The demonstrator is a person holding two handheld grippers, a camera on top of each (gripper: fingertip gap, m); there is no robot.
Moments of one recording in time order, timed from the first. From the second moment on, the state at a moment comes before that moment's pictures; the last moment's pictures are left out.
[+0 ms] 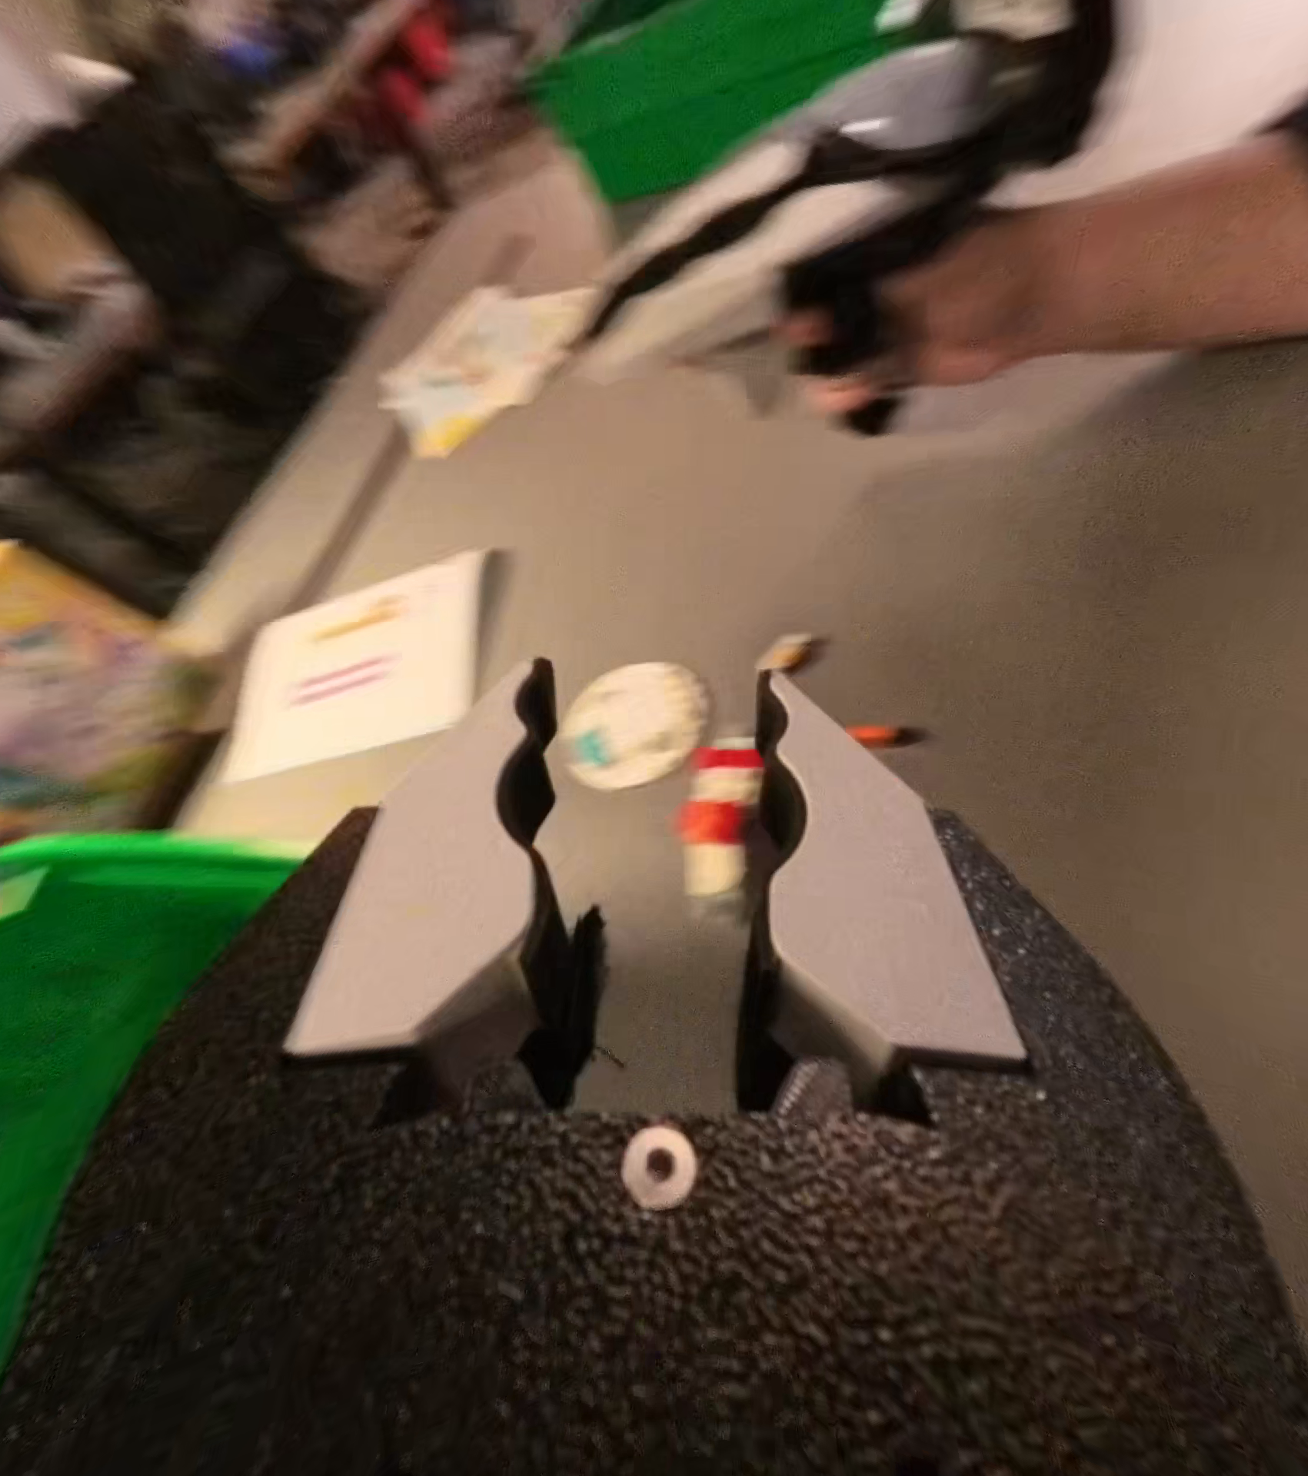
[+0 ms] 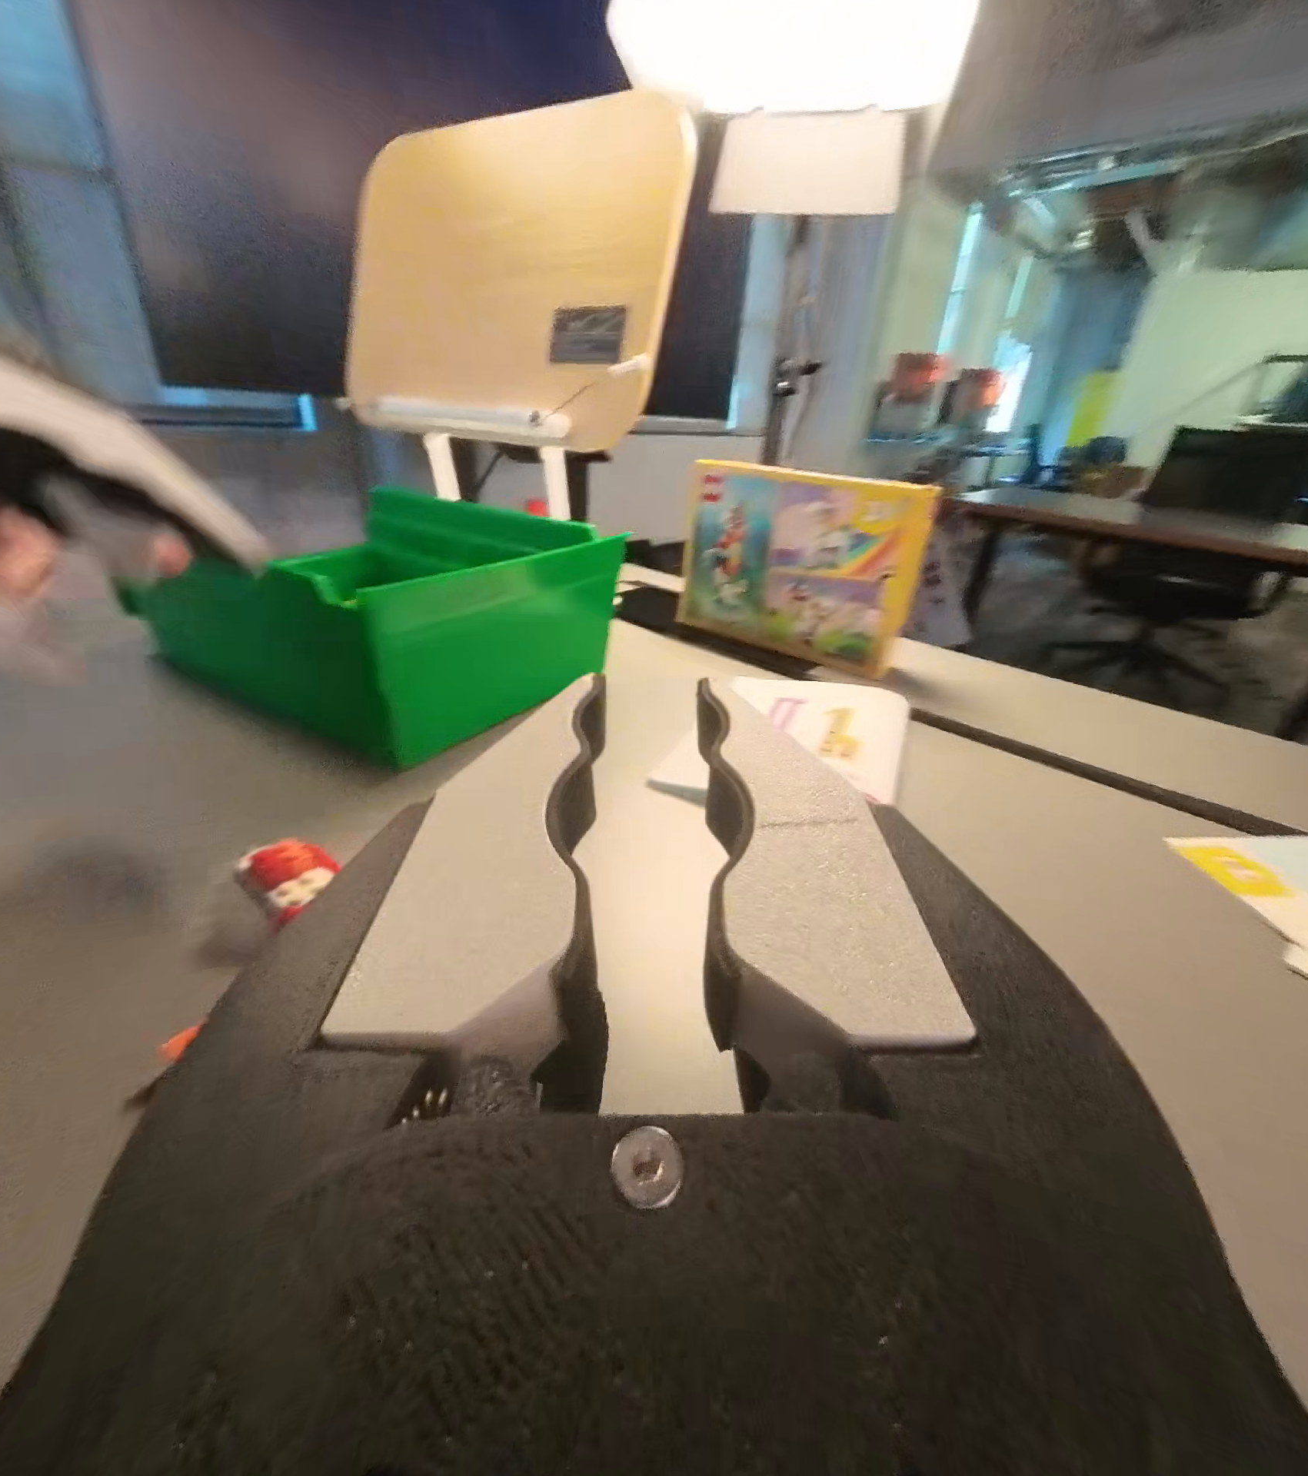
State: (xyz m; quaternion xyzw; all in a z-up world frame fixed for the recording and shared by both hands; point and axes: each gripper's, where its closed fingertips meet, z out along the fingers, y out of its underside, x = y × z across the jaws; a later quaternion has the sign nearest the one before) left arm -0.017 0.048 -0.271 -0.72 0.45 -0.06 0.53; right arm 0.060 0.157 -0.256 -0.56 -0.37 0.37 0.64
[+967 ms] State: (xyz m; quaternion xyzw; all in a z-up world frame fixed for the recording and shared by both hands) left arm 0.014 0.046 -0.333 -0.74 0.47 -0.13 0.45; right arm 0.054 0.161 -0.273 -0.59 -0.35 0.40 0.61
